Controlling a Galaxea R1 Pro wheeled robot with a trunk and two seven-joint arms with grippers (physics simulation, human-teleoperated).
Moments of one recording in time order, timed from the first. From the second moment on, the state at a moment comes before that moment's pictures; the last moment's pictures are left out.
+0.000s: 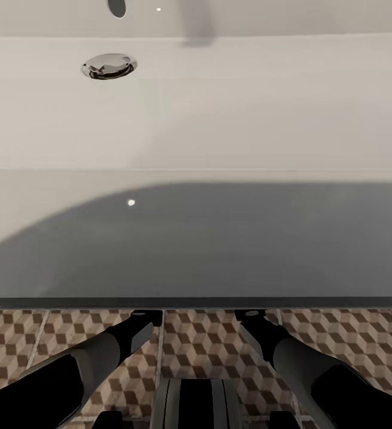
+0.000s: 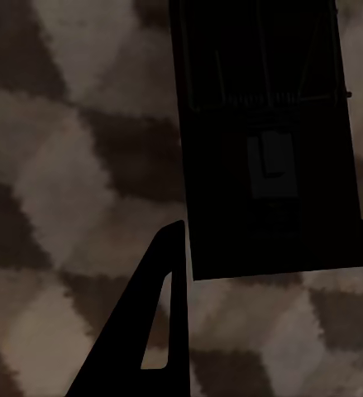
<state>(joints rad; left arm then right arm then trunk) -0.93 -0.09 -1.12 -0.12 1.11 0.10 0.25 -0.88 0.09 0.53 -0.21 -0.30 0.10 -0.34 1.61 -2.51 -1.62</state>
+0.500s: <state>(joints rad) -0.93 -0.10 -1.12 -0.11 1.11 0.10 0.25 -0.88 0.09 0.52 -0.20 -0.31 0.14 -0.34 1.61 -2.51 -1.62</state>
